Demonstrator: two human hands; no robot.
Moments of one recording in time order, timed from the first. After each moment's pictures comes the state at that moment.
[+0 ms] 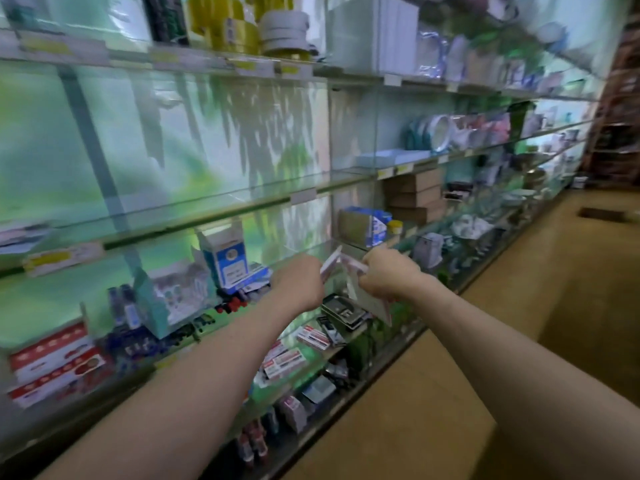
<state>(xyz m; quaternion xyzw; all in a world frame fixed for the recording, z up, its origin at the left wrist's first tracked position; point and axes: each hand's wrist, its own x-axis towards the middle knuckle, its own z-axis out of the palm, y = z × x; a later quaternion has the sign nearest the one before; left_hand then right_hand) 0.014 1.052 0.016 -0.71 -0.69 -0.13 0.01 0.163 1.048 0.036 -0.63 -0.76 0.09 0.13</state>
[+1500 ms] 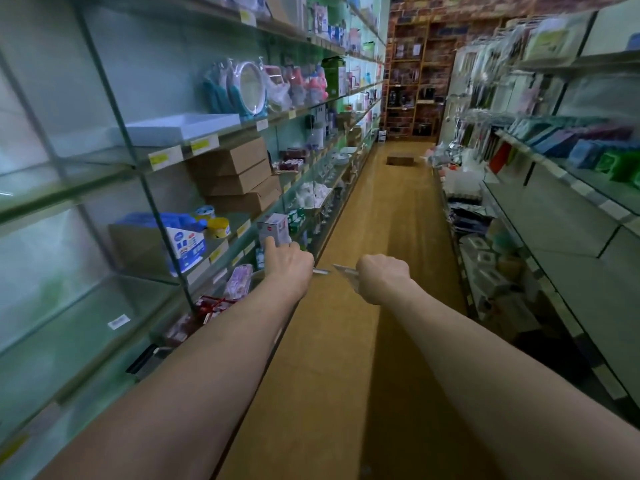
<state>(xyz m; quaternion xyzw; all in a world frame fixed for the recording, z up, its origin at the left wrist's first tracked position) 0.352 1.364 -0.045 -0.86 -0.46 0.06 0.20 0.467 1.275 -0.044 -0.82 -0.57 0.02 0.03</state>
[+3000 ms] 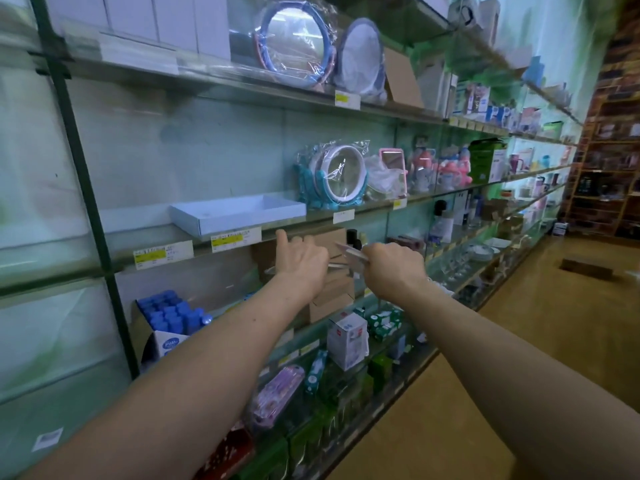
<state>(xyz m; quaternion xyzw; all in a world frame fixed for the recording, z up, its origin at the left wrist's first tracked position) 0.500 1.647 0.065 -0.71 -0.65 -0.03 0.26 0.640 1.646 0.064 -0.63 -0.75 -0.12 0.15</state>
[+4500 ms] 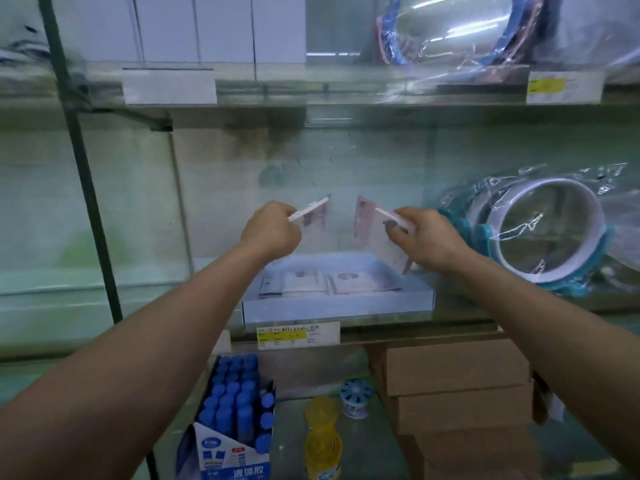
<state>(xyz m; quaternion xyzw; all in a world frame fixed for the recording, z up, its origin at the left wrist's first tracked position) 0.324 1.835 0.166 -0.42 -0.82 -0.37 0.10 0.510 1.970 0.150 -0.28 -0.88 0.13 0.37</state>
